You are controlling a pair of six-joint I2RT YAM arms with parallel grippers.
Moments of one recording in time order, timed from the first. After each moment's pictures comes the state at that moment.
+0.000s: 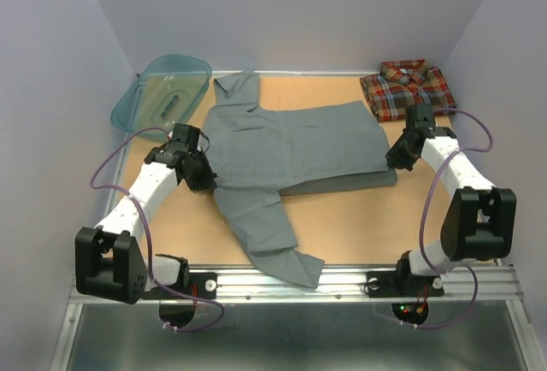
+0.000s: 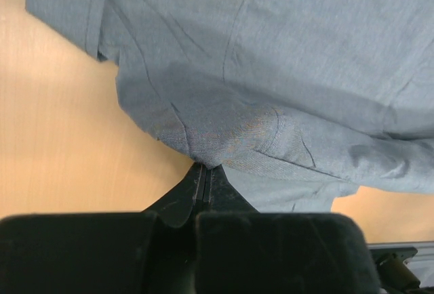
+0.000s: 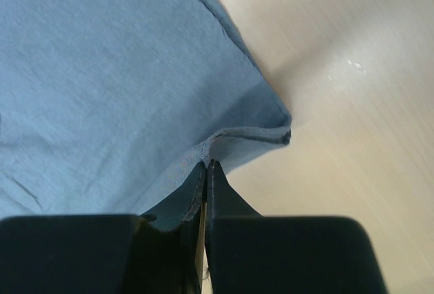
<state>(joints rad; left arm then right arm) -0.21 1.24 0.91 -0.78 0.07 -0.66 -0.03 1.47 1.08 -0.71 0.11 0.68</state>
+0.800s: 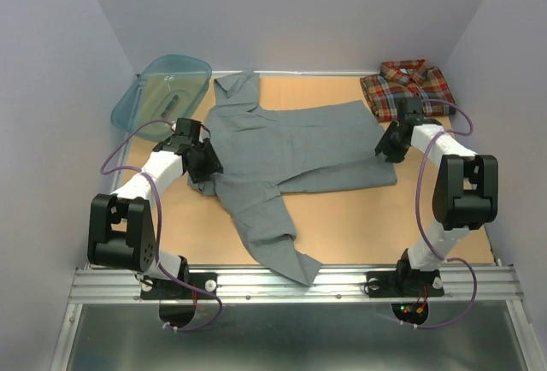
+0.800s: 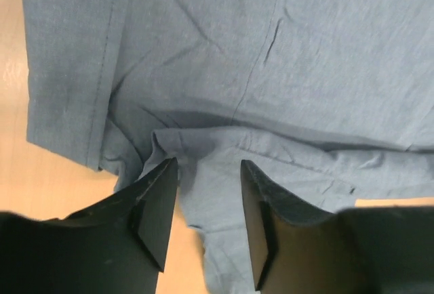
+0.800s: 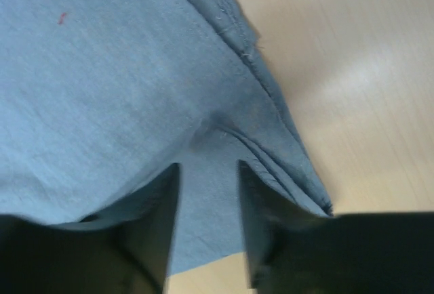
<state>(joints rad) -0.17 1.44 0.92 -0.54 0.07 -0.61 -0.03 1.74 1.18 -0.55 0.06 0.56</state>
